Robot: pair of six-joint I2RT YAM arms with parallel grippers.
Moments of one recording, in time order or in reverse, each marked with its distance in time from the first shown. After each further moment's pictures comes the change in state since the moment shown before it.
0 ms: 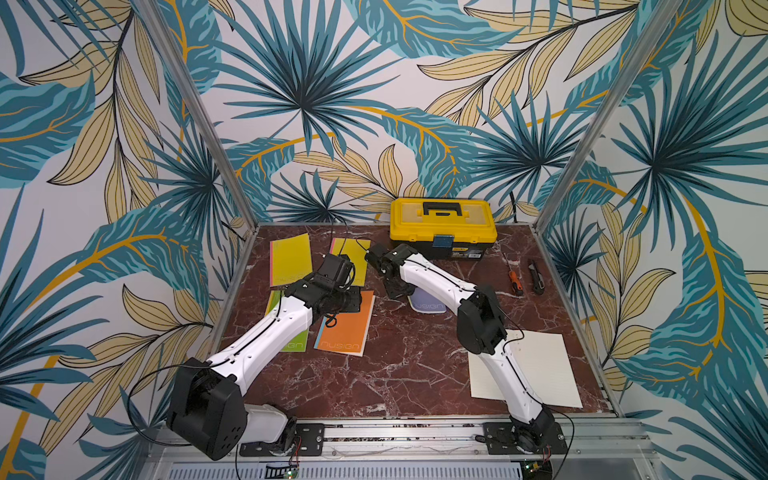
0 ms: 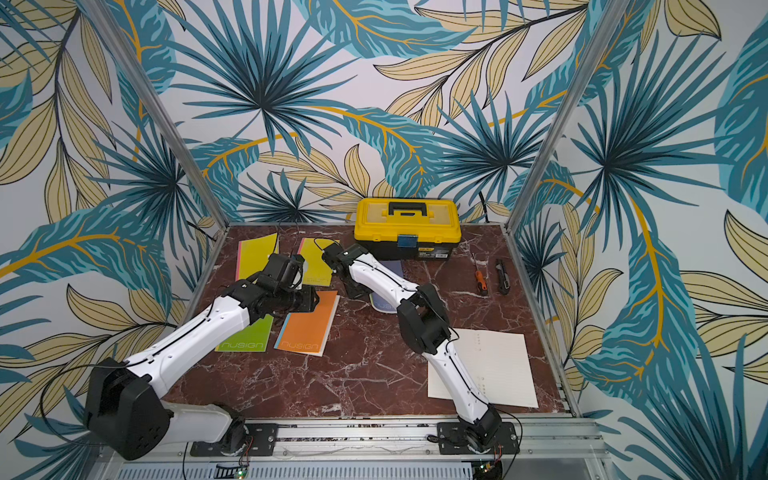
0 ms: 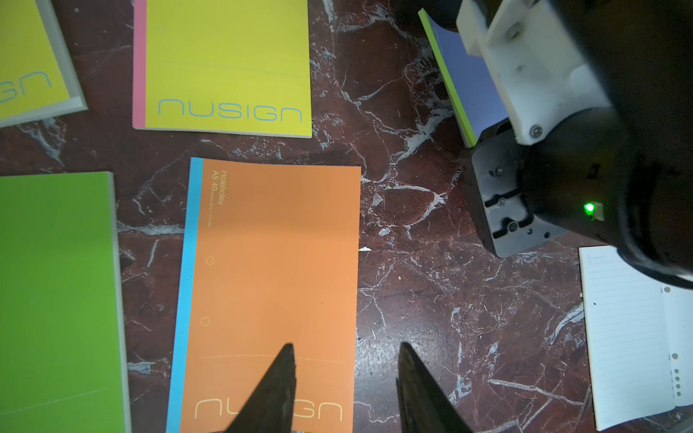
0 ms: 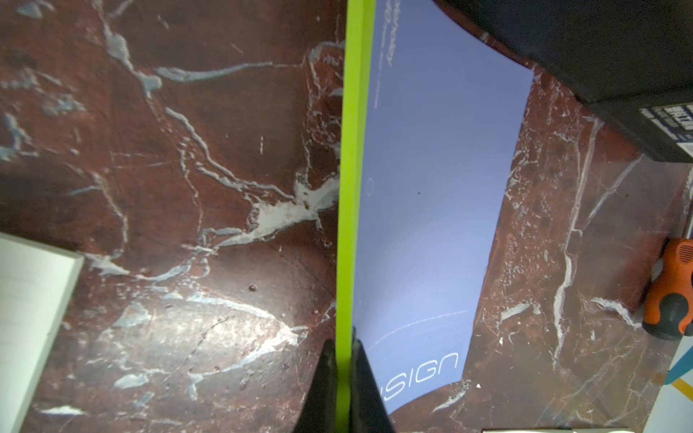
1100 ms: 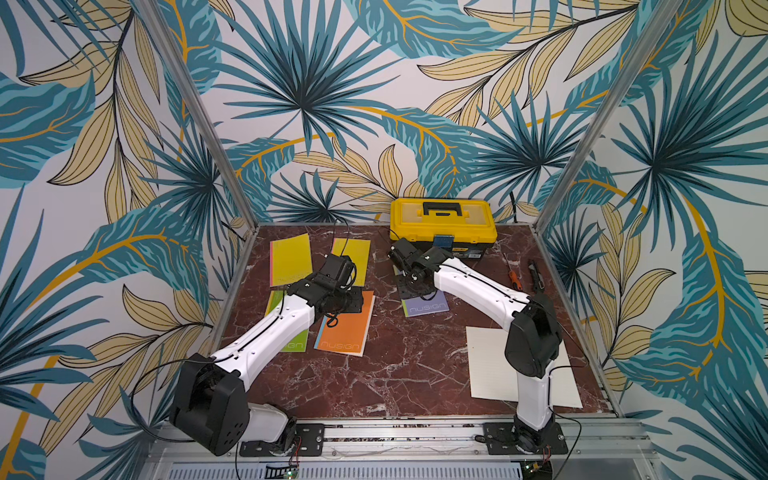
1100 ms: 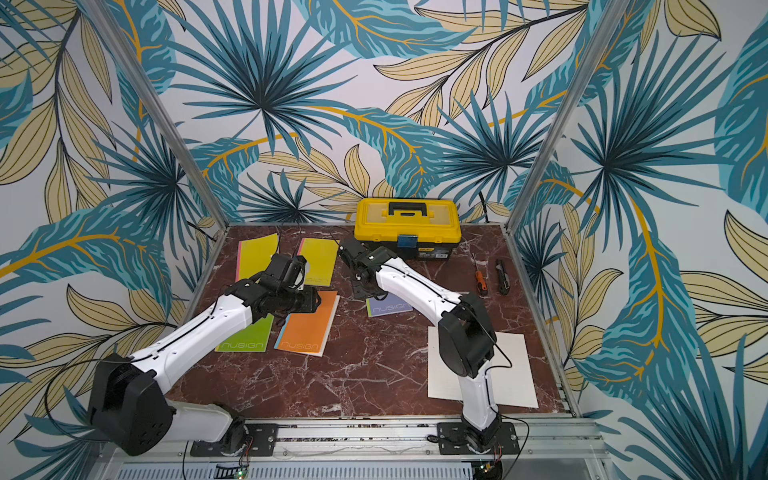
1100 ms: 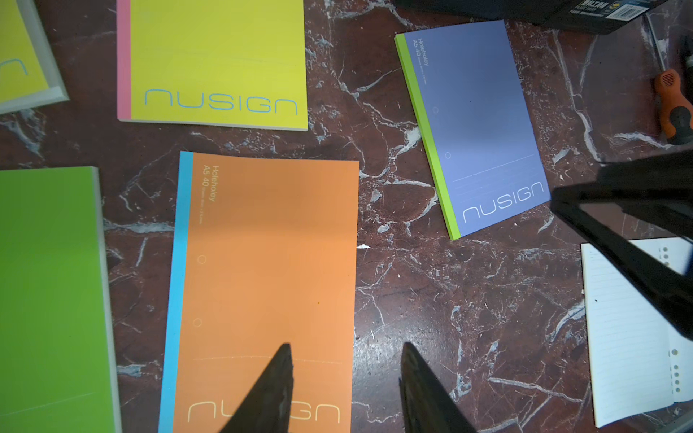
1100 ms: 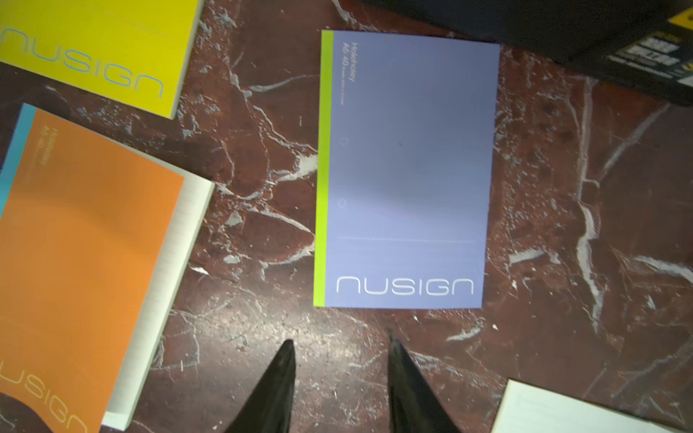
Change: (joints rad) left arm -0.016 0.036 0.003 0.010 0.014 -0.004; right arm -0.011 -0.495 -0.544 0.265 -0.164 0.064
